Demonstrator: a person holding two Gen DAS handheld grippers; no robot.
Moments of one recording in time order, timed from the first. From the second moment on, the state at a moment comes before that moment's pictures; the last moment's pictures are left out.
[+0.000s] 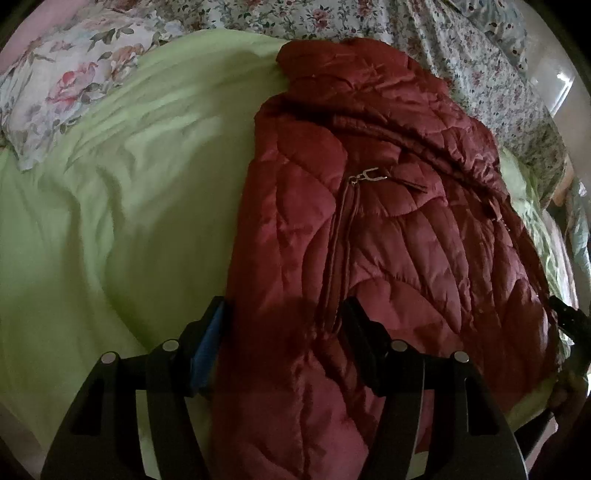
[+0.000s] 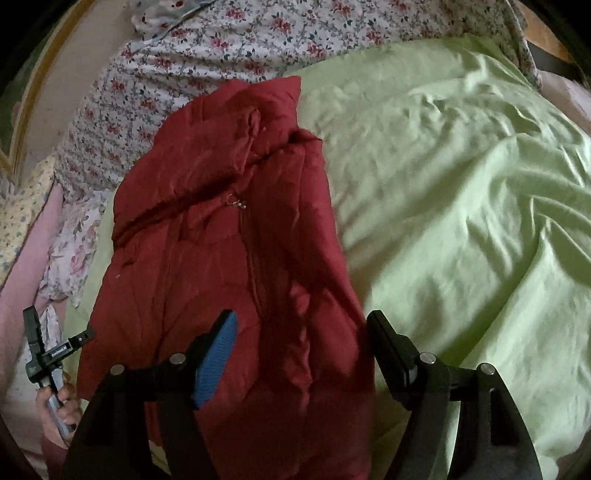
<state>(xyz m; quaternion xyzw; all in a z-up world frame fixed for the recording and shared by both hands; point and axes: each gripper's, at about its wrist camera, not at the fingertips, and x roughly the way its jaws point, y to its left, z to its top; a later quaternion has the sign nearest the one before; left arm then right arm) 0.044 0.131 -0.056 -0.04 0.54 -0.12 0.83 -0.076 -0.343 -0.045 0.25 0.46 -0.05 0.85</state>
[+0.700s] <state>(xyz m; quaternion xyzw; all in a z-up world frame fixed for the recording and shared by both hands) 0.010 0.129 -0.078 -0.05 0.56 -0.19 0.81 -0.084 -0.317 -0.046 0.23 0.49 -0.01 0.84</state>
